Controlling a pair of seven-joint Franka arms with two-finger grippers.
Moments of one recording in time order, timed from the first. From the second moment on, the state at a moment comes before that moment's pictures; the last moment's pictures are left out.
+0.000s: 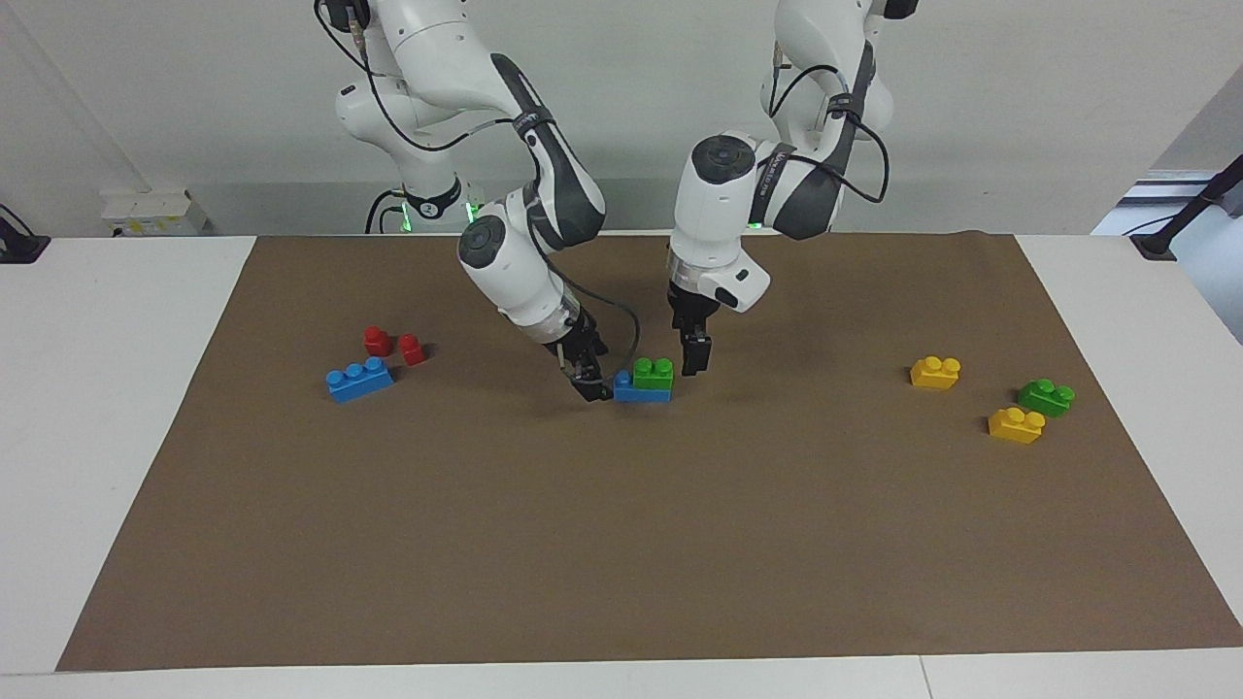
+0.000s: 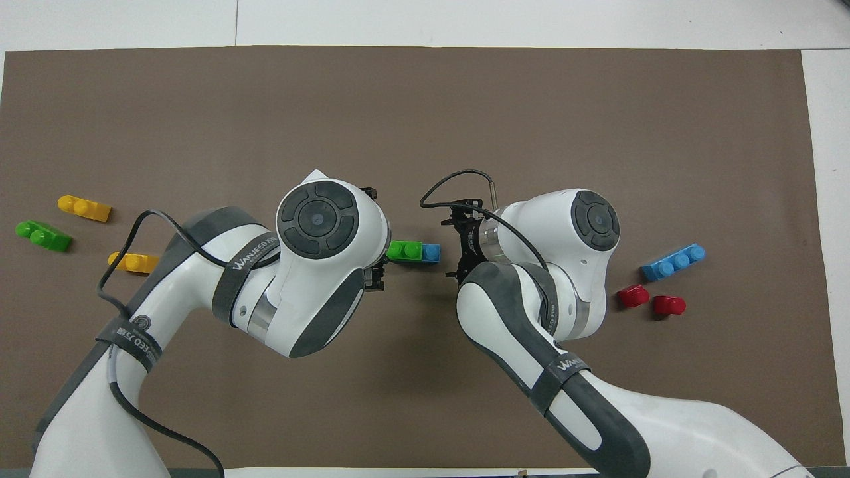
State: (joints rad) left arm -0.55 0.19 -0.09 -1.88 0.02 2.15 -2.22; right arm 0.49 0.29 0.01 -2.03 0.62 2.46 1.55
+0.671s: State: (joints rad) left arm -0.60 0.26 -0.09 -1.89 0.06 2.16 -2.34; right arm 0.55 0.36 0.01 -2.03 0.65 2.59 1.55
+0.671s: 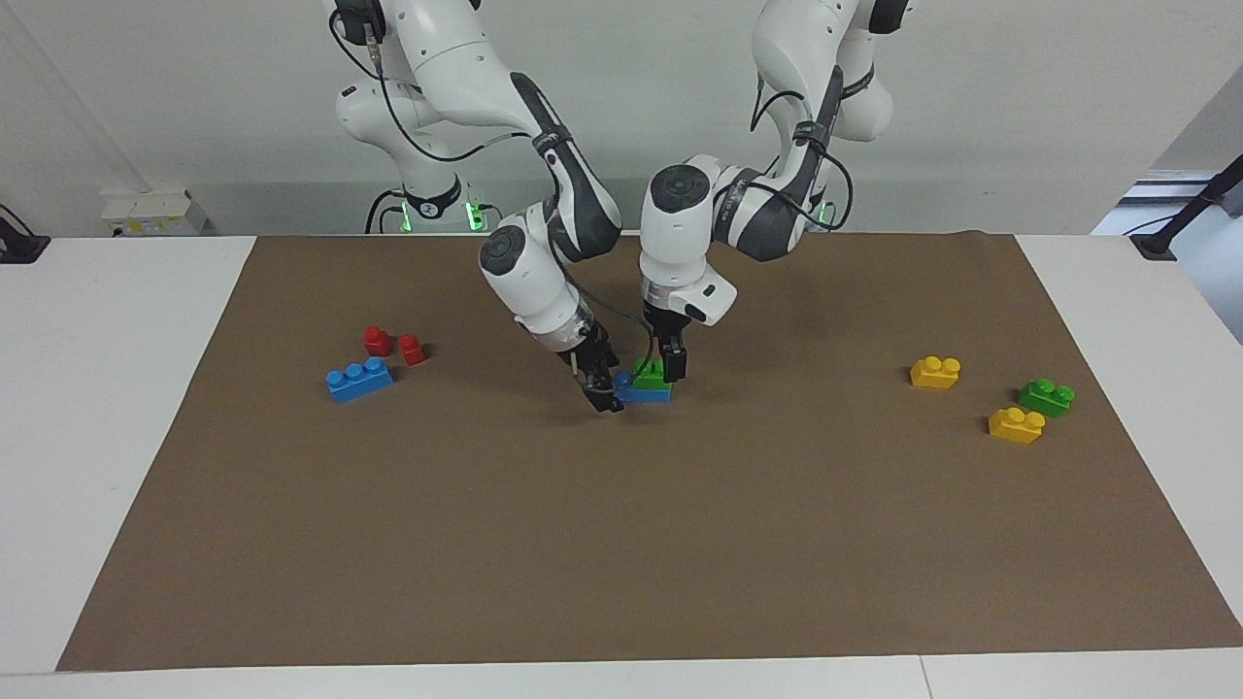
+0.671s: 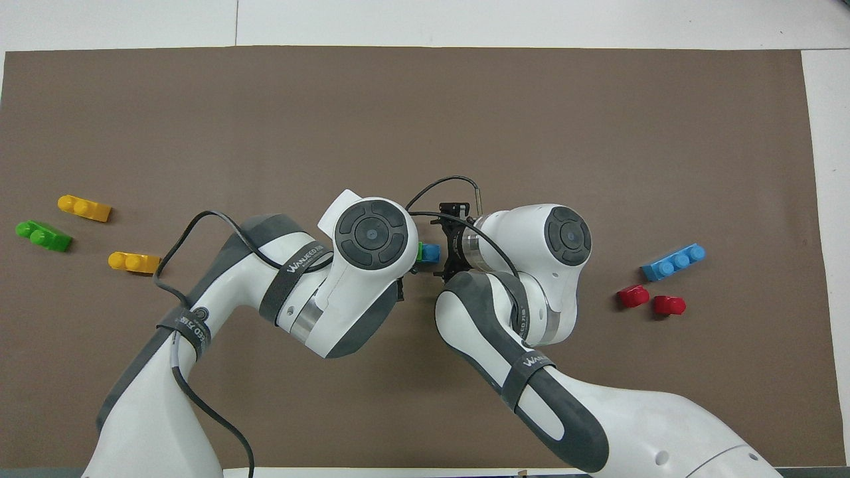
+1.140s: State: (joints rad) left arm -0.61 0.27 -0.09 -1.92 0.09 2.24 -2.40; right arm 0.55 0.37 0.01 -2.03 0.65 2.60 1.55
